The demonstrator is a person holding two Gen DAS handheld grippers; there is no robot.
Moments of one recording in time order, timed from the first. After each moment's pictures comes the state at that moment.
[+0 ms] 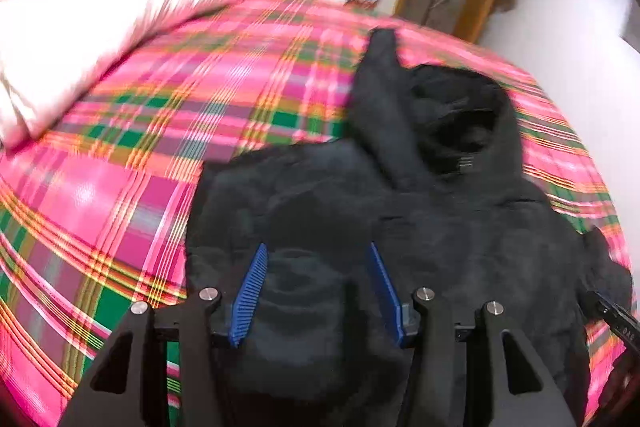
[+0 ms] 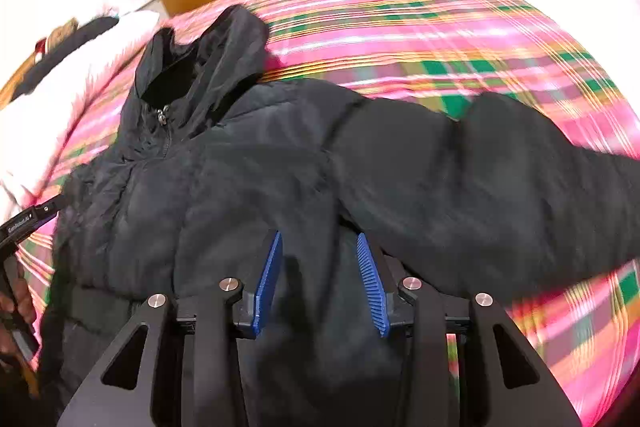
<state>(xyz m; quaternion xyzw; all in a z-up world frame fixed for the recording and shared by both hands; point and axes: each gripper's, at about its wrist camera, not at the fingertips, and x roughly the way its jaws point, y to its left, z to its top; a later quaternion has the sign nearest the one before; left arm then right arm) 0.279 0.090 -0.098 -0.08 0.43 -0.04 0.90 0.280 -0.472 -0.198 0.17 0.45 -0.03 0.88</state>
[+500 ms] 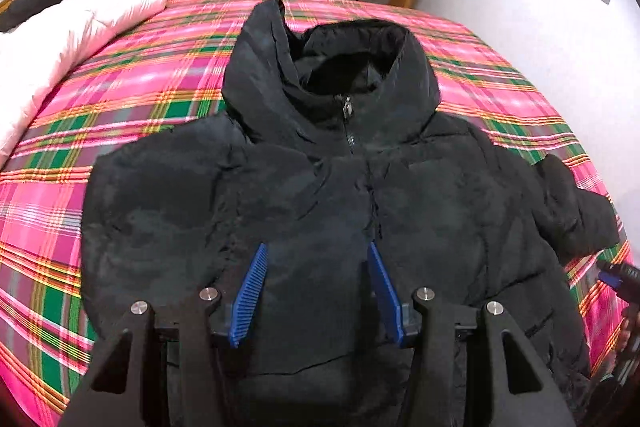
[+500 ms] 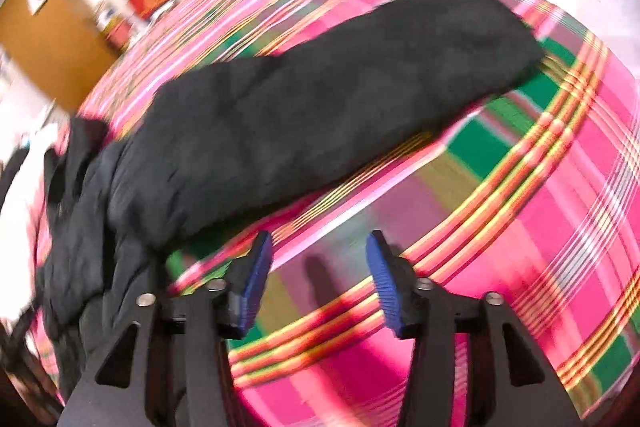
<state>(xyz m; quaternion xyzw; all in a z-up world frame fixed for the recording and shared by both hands) 0.252 0.012 -0.111 -0.02 0.45 -0.13 0.89 0.173 -0.668 -0.250 0.34 0.43 -0.20 0.81</state>
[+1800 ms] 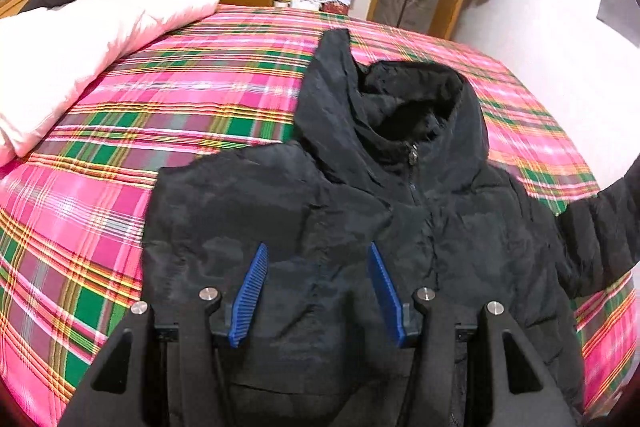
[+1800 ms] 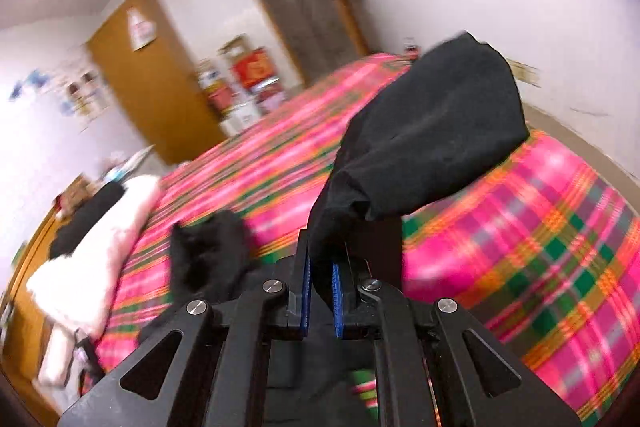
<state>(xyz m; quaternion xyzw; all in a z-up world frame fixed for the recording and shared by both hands) 0.252 0.071 -0.091 -0.07 0.42 -0.06 0.90 0.248 -0.561 -0.025 0.28 0.28 -0.04 0.92</state>
